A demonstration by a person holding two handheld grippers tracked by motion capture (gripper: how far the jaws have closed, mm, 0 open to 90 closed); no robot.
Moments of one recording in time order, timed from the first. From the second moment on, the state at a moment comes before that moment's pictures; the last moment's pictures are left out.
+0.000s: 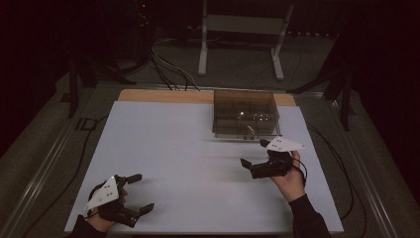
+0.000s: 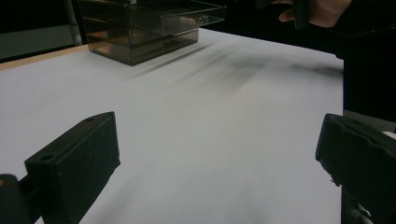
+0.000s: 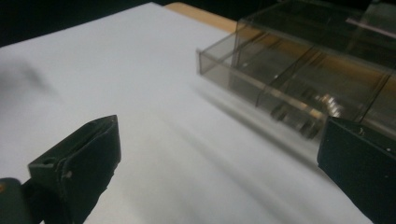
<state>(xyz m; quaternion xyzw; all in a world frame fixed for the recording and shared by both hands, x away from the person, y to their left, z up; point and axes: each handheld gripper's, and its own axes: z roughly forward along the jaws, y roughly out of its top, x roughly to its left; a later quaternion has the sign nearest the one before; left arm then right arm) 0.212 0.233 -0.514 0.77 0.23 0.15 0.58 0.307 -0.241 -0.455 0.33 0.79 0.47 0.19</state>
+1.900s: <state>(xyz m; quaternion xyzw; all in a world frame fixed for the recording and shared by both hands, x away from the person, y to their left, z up) 0.211 0.232 -0.515 0.77 0.22 0.14 0.58 0.240 -0.323 -0.524 0.40 0.79 0.42 0.19</state>
